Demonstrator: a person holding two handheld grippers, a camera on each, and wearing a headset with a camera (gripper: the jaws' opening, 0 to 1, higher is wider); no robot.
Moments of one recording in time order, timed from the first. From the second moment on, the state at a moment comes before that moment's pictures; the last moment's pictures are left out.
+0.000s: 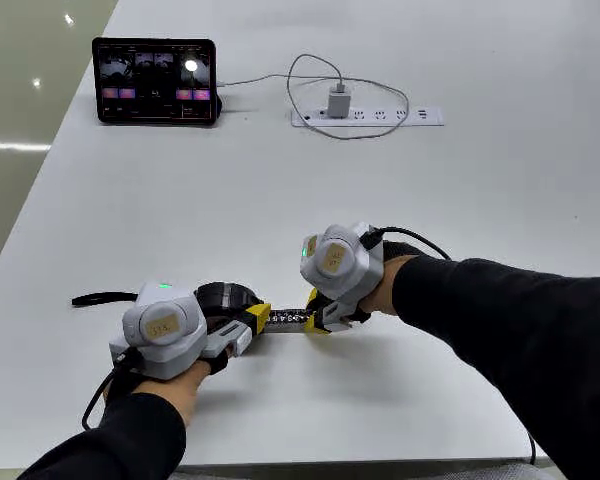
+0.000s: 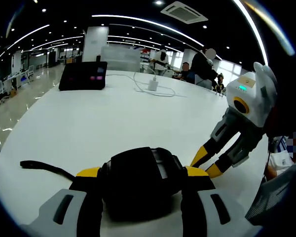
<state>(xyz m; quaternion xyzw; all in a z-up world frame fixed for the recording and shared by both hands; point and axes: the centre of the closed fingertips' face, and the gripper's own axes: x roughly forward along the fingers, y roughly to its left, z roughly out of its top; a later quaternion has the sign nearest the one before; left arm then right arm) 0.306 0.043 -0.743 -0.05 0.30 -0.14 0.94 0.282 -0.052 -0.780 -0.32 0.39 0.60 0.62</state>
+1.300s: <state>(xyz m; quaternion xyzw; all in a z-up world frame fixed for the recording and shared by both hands) 0.306 0.043 -0.744 -0.06 0.29 -0.14 0.94 0.282 -0.029 -0.780 -0.30 0.38 0.60 0.63</state>
